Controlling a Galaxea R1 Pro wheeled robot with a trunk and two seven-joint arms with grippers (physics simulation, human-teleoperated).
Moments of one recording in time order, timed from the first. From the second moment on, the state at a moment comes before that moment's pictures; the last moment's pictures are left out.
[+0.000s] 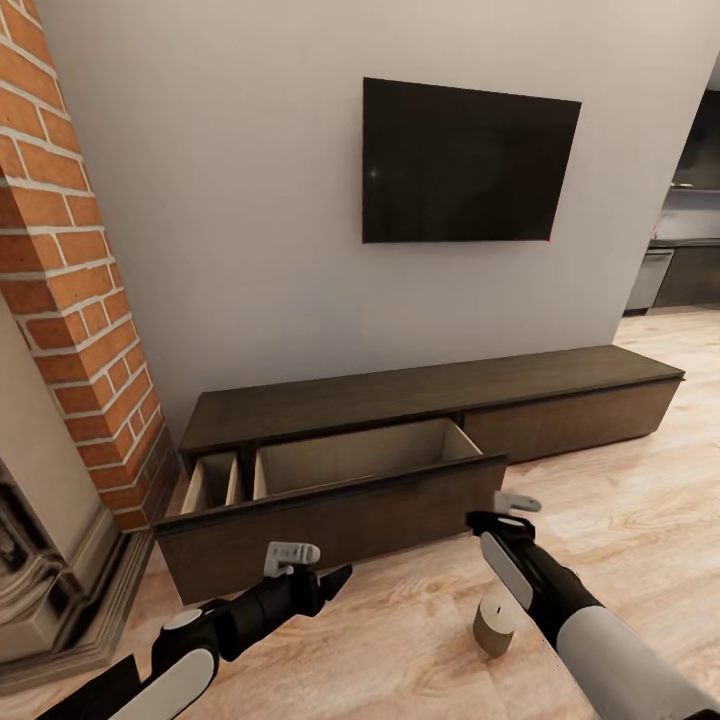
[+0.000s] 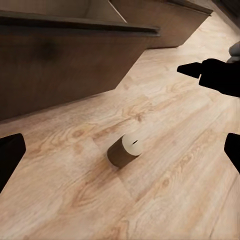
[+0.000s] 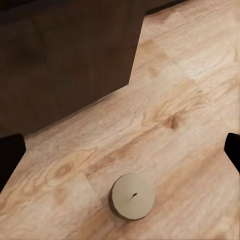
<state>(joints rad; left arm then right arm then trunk) -0.38 0.43 -0.88 -1.61 1.14 0.22 0.23 -0.68 -0.12 0.38 -0.72 -0.57 0.35 -0.55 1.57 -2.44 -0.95</state>
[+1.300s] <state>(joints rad) -0.38 0.44 -0.76 -1.62 1.32 0.40 0.16 -0.74 -0.15 0.38 -0.45 -0.52 0.28 -0.38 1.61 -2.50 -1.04</state>
